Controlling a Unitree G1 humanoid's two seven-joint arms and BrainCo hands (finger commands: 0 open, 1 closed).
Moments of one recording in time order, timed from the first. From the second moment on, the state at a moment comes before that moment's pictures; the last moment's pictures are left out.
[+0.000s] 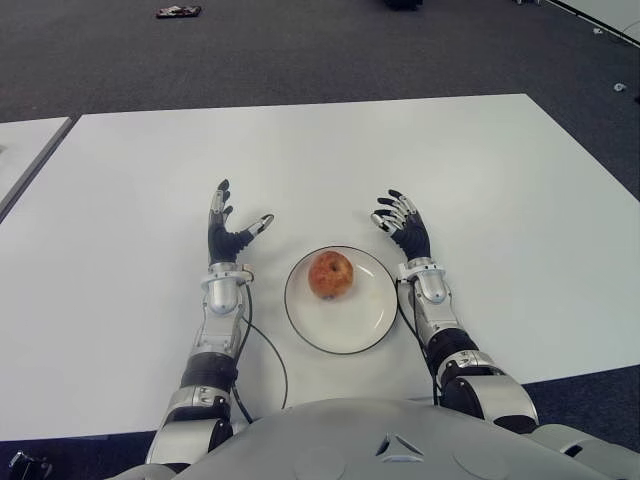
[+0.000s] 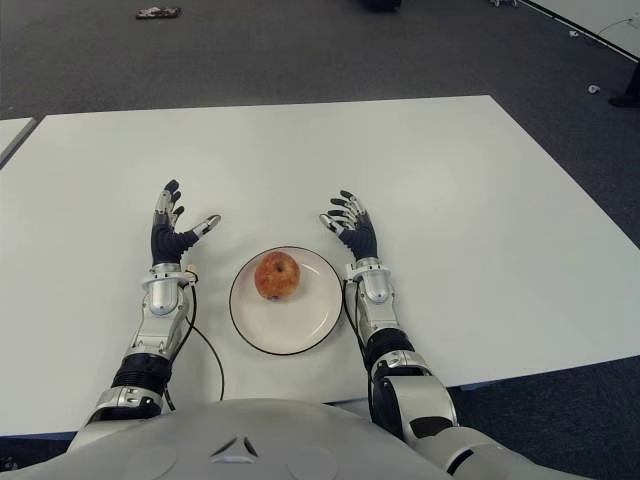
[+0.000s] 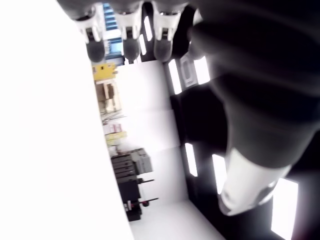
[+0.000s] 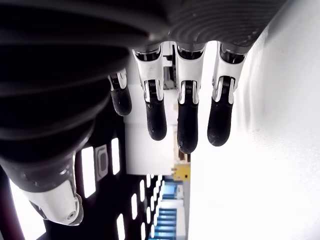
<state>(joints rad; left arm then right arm) -0.05 0.06 0.10 0.52 0.16 -0.49 0.26 -0.29 0.01 -0.06 0.93 -0.02 -0.62 0.03</state>
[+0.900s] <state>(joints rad) -0.12 0.08 0.09 0.77 0.18 -0.66 0.34 -0.28 0.01 -0.06 0.93 -0.02 -0.62 0.03</state>
